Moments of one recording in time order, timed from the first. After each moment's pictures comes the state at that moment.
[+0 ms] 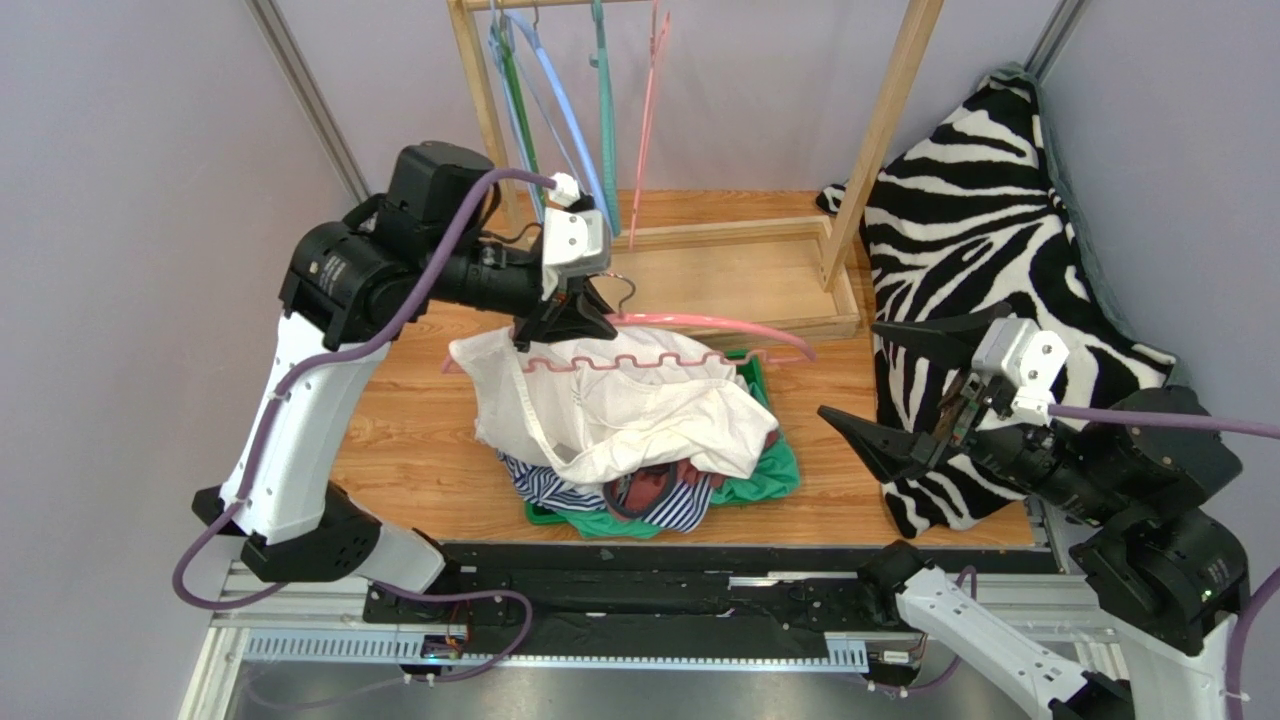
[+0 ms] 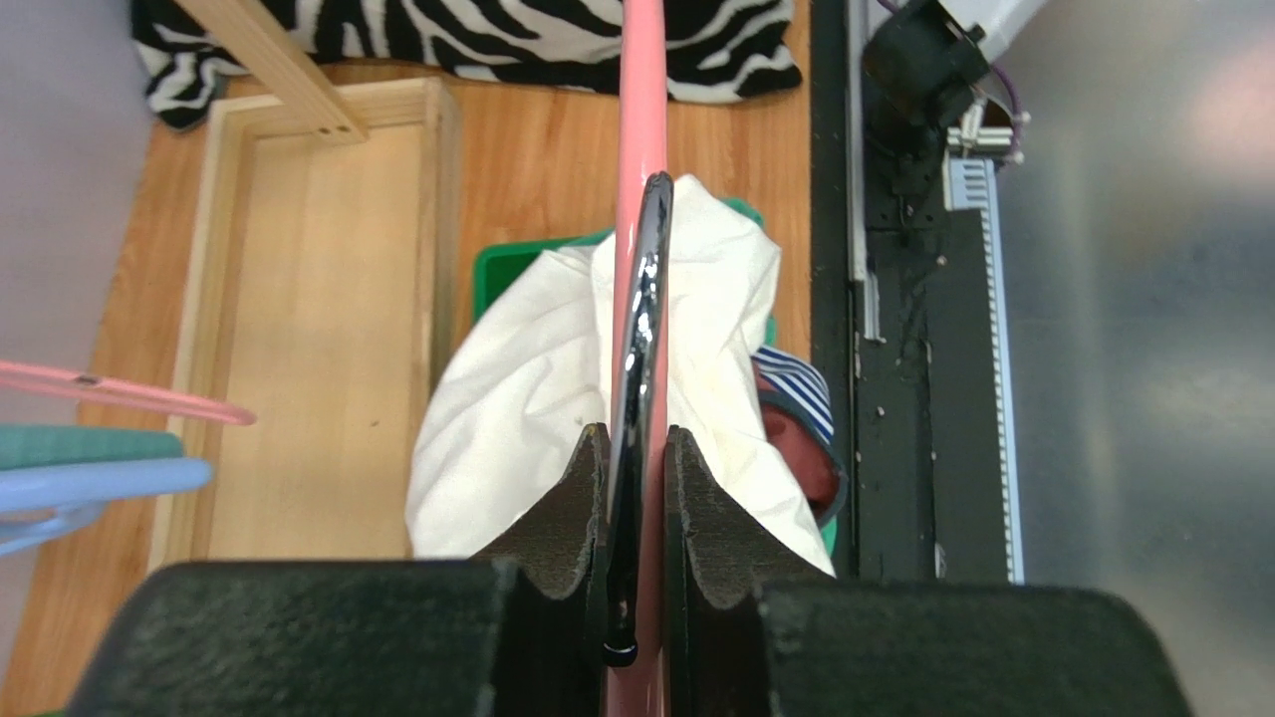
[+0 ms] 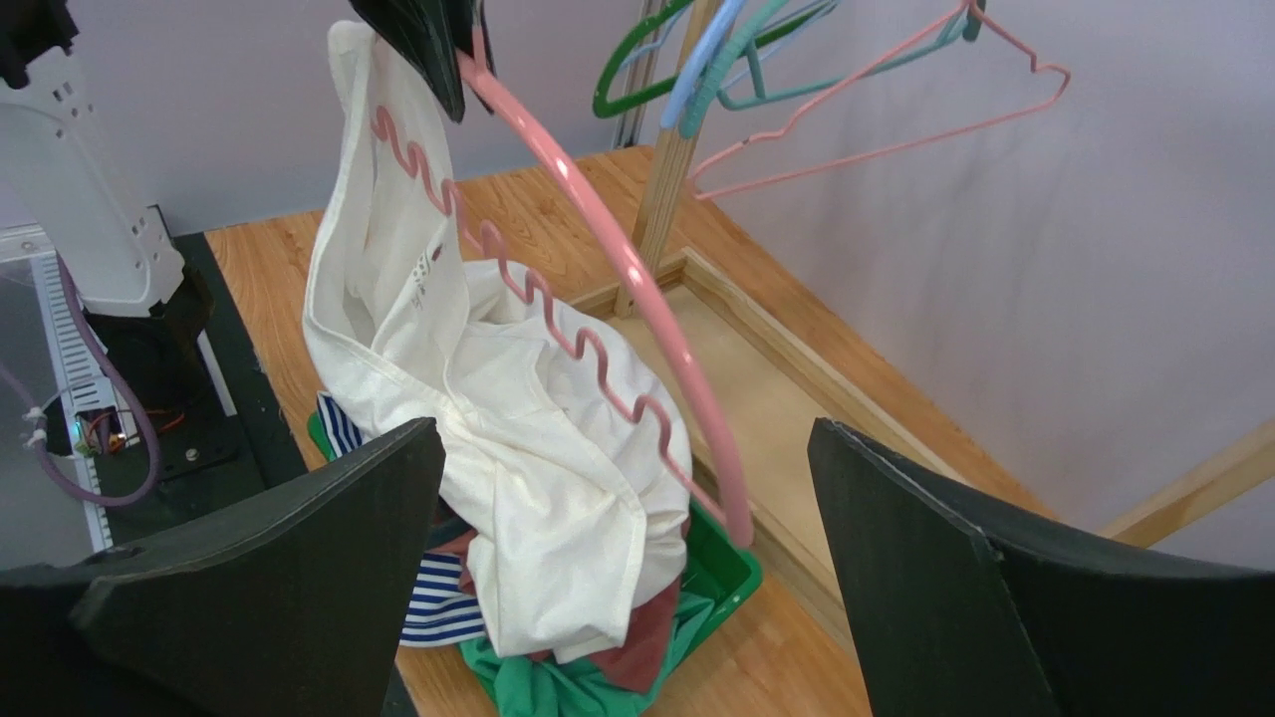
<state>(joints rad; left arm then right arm) -0.62 1.45 2.20 -1.35 0.75 0.56 0.57 0.64 1.46 -0.78 -0.37 -0.19</state>
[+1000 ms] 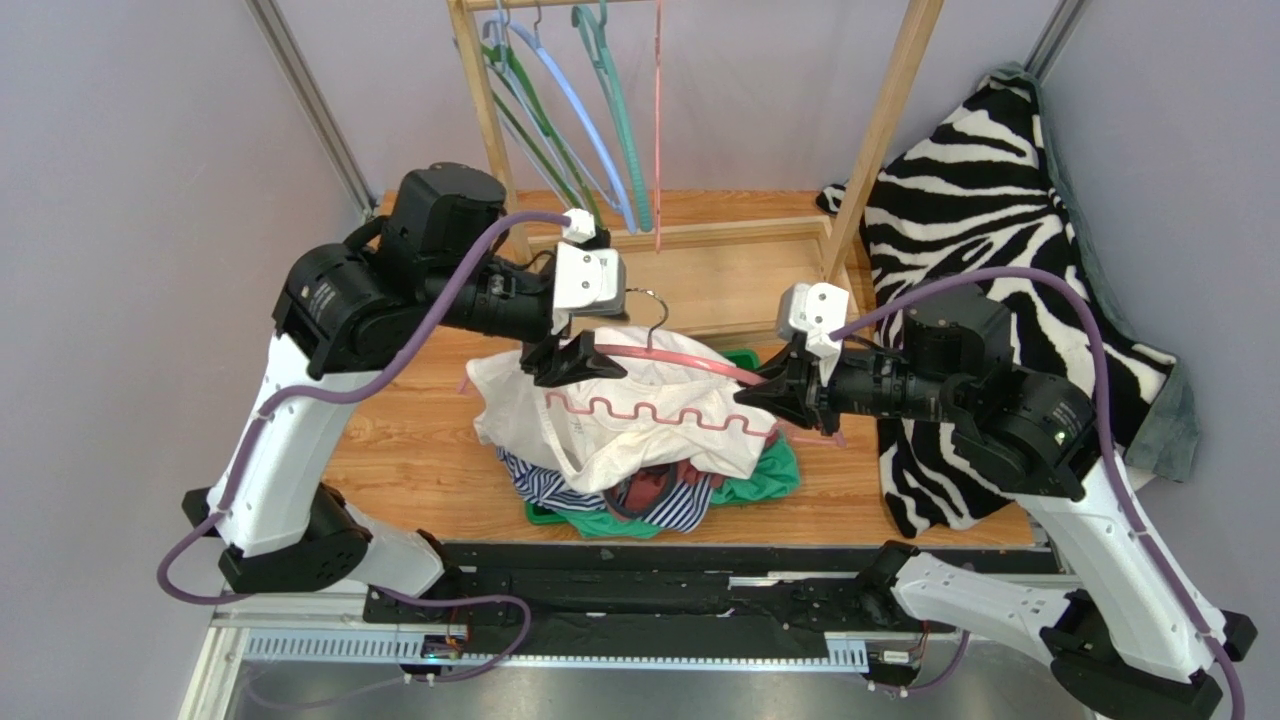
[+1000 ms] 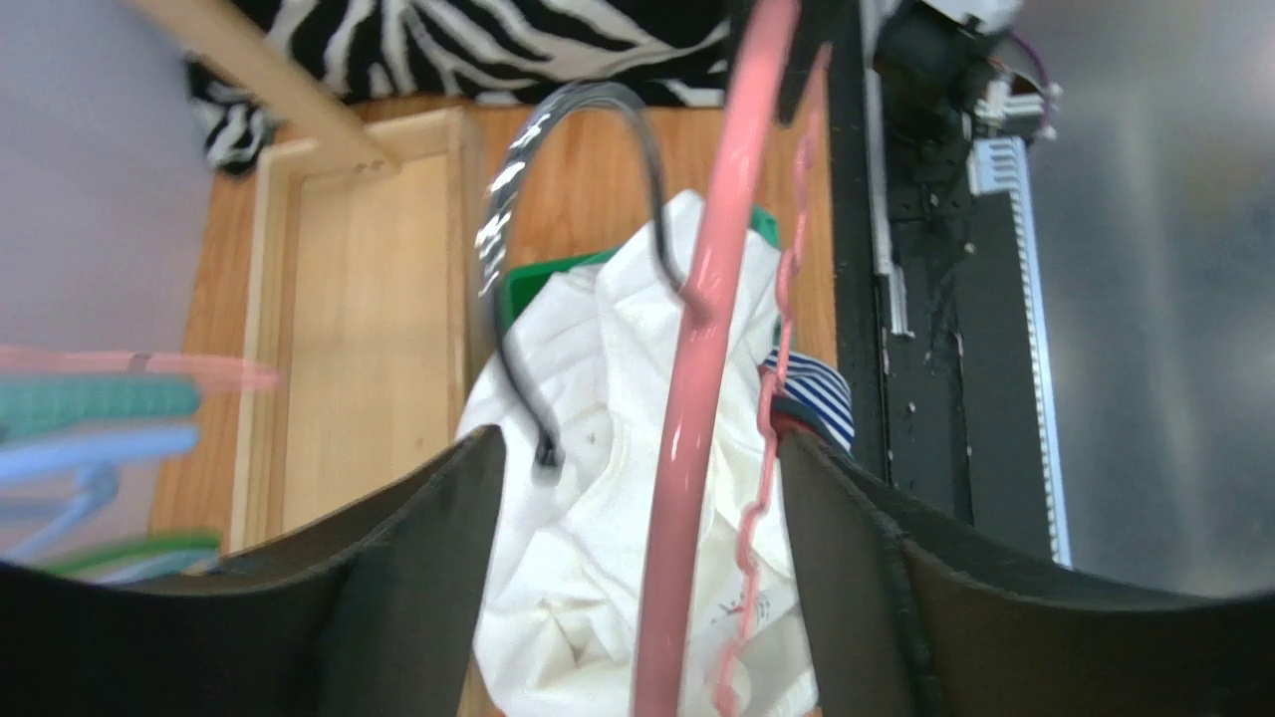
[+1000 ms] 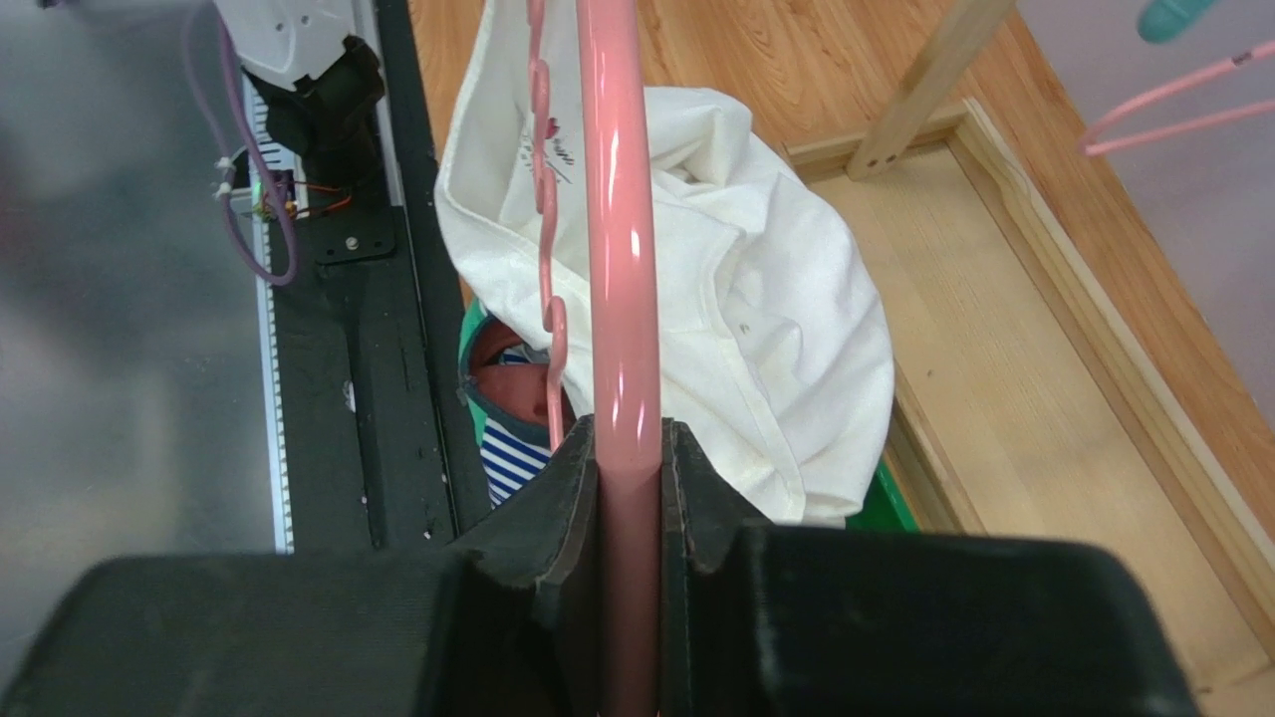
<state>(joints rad) -0.79 1.43 2.20 -1.34 0.64 0.59 0.76 0.96 1.52 -0.92 -0.49 -0.31</state>
